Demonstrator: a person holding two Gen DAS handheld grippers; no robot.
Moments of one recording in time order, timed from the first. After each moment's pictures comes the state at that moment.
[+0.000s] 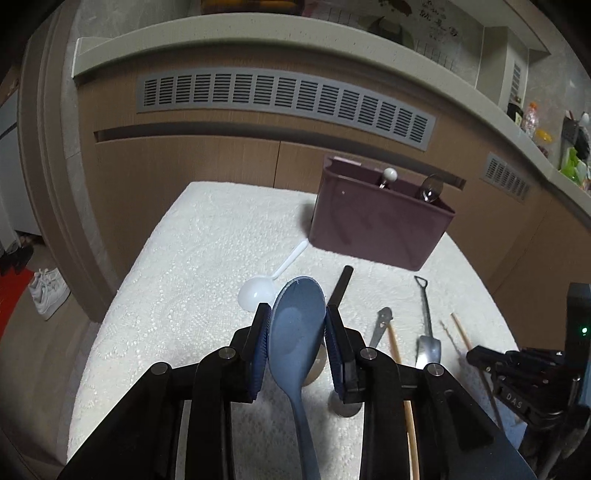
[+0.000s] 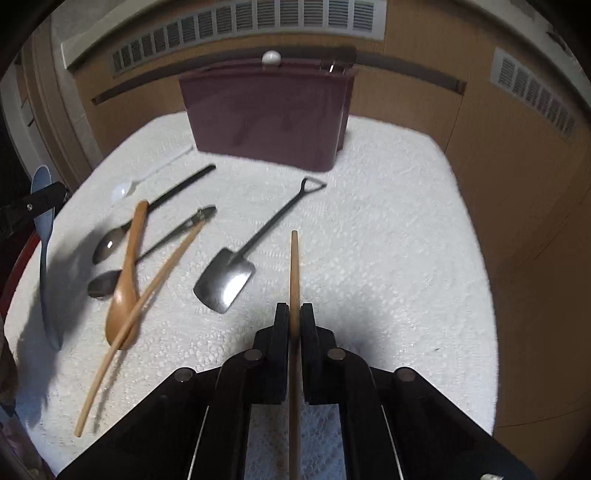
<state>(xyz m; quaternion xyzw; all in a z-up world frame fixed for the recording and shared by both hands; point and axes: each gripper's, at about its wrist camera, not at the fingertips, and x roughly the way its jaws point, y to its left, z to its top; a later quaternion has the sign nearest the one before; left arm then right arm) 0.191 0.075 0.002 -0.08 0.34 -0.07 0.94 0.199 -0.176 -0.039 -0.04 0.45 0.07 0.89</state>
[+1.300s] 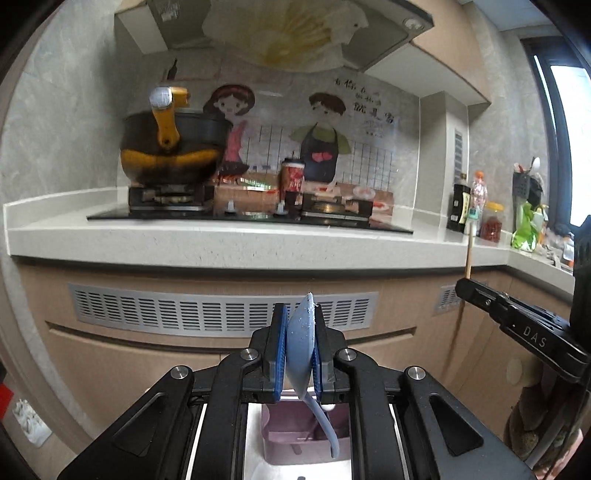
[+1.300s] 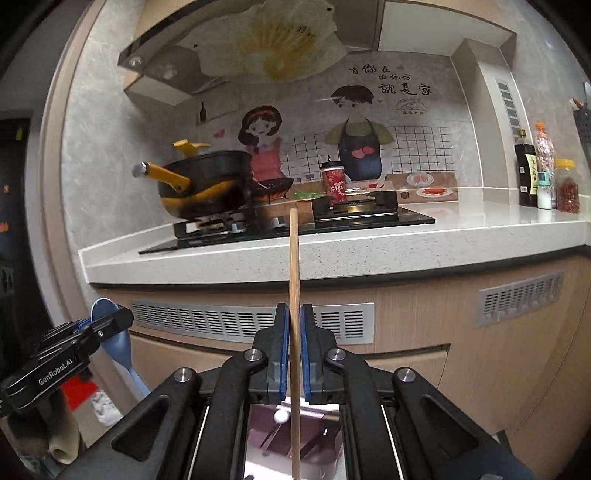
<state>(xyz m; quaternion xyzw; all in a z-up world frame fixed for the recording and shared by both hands) 0.315 0.044 0.205 -0.04 0.15 -0.16 0.98 0.296 -0.191 0.209 0.05 0.13 0.09 0.99</state>
